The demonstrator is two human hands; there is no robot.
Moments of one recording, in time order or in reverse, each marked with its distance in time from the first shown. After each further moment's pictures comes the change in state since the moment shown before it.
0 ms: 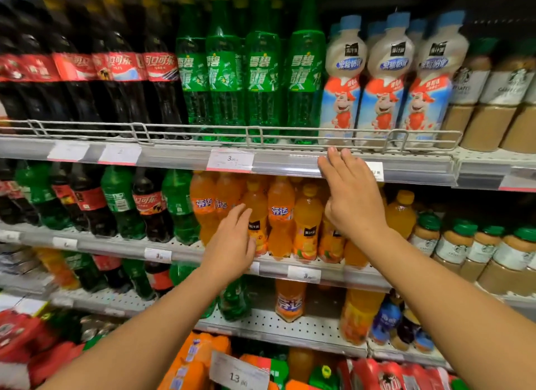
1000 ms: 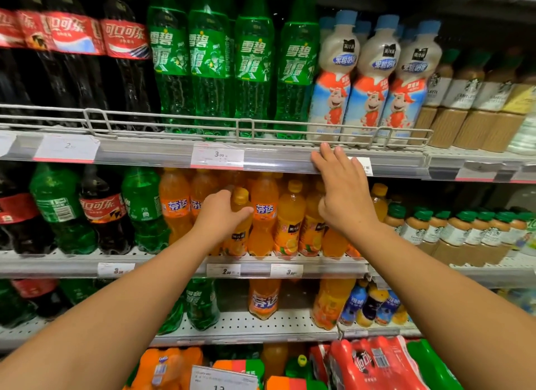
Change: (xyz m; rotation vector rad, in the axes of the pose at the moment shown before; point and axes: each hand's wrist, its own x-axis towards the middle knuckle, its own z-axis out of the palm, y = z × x) left_hand 0.081 -0.019 0.001 -0.357 -0.113 -0.088; right_hand 0.001 -0.013 0.006 -0.031 0.009 0.177
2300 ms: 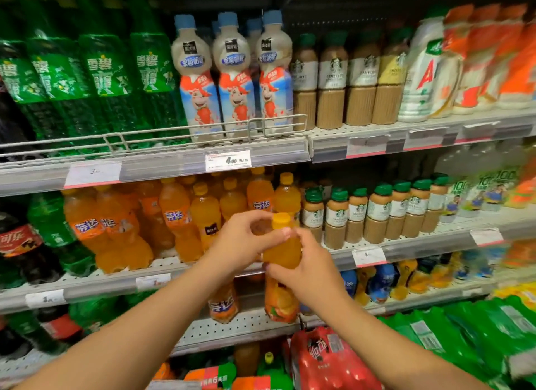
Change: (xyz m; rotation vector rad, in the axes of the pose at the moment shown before) left_hand -0.091 0.194 0.105 -0.443 -0.356 0.146; right_hand -0.164 0.100 -0.004 0.788 -0.160 0.461
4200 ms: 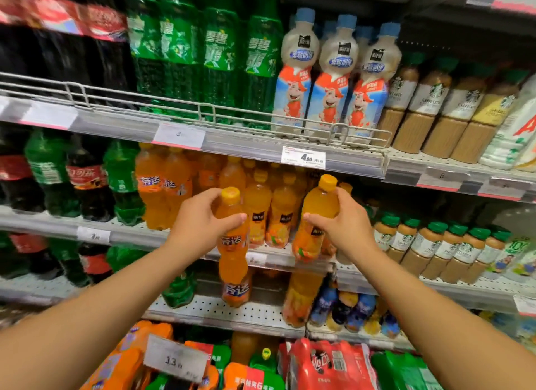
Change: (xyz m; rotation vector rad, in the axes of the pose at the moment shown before) left_hand -0.056 -0.060 -0.115 0.242 0.512 -0.010; right_hand 0.098 -0.036 0.009 -0.240 0.039 -0.119
